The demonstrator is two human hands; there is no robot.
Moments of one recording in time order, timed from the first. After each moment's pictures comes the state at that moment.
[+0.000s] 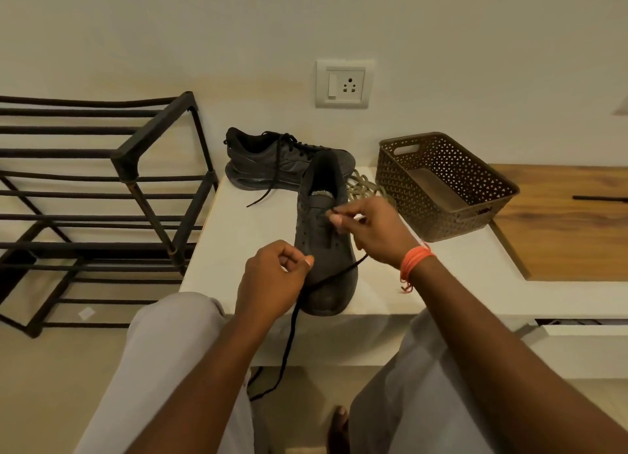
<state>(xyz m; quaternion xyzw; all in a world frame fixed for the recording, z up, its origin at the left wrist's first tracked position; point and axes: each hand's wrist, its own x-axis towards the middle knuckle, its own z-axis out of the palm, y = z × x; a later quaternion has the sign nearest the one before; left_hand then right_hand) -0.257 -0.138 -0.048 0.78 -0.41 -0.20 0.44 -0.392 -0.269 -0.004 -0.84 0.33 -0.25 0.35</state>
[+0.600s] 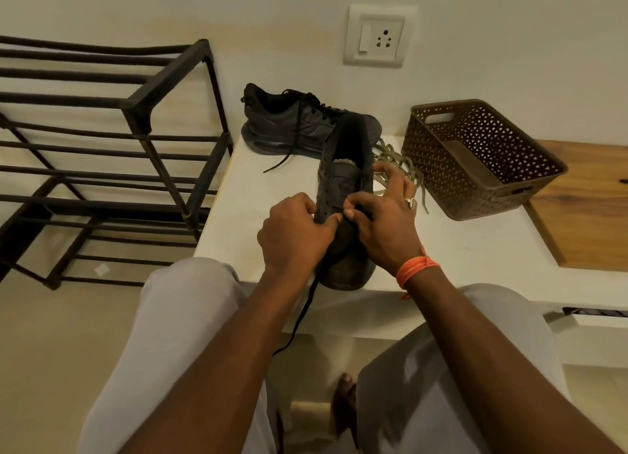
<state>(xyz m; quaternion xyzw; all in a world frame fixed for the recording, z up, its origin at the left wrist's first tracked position) -0.258 -0.163 -0.044 0.85 -0.39 -0.07 0.35 -0.374 -0.247 -0.048 -0.86 0.41 -0.26 0.15</state>
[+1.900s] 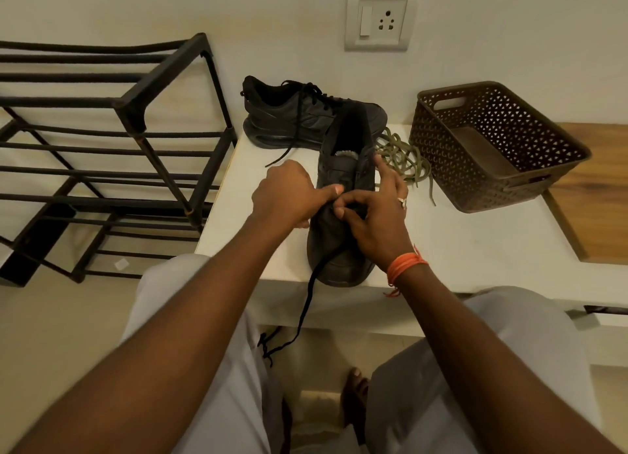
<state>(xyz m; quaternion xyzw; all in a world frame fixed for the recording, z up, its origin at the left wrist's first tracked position) -0.230 -0.203 -0.016 0.87 -0.41 -0.18 0.22 -0.367 -0.246 -0.055 -0.81 0.41 -0.30 0.30</state>
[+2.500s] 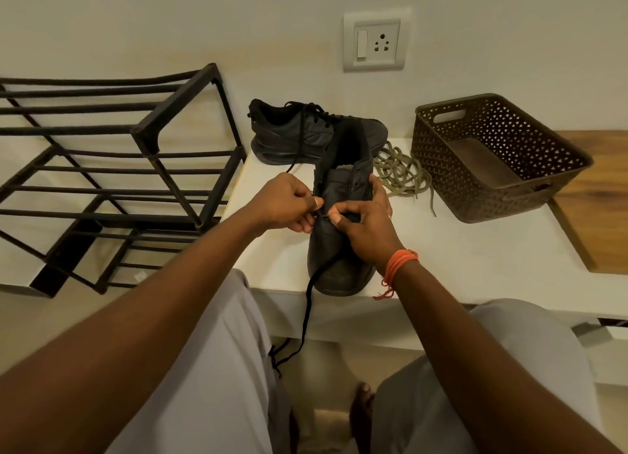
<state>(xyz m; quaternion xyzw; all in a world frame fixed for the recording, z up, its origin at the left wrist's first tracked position) -0.209 -0.199 -0.005 0.77 -0.47 -0.33 0.27 -0.359 -0.255 -0.054 -0.75 0.42 -0.26 0.44</state>
